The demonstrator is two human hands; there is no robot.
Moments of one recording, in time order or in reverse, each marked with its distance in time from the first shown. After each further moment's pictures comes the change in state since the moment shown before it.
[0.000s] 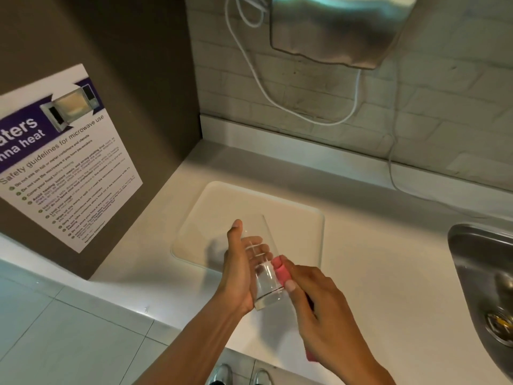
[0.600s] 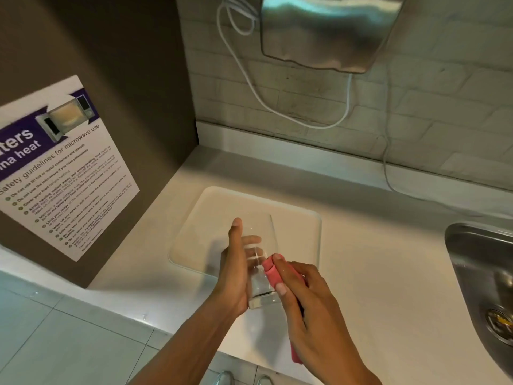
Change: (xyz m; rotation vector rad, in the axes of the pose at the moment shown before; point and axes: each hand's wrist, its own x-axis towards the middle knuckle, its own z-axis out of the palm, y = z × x) left_hand -0.006 0.012 0.005 0.169 0.026 0.069; right_hand -0.002 -0.008 0.006 0.057 0.042 0.023
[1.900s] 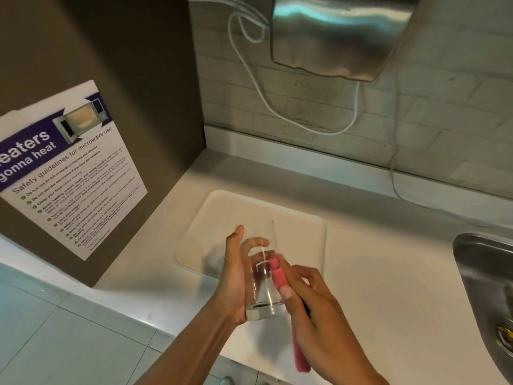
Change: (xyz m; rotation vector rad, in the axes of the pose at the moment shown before) left_hand 0.004 -0.006 -0.016 -0.189 -0.239 -0.046; right_hand 0.011 -0.005 -0.010 0.220 -0.094 0.023
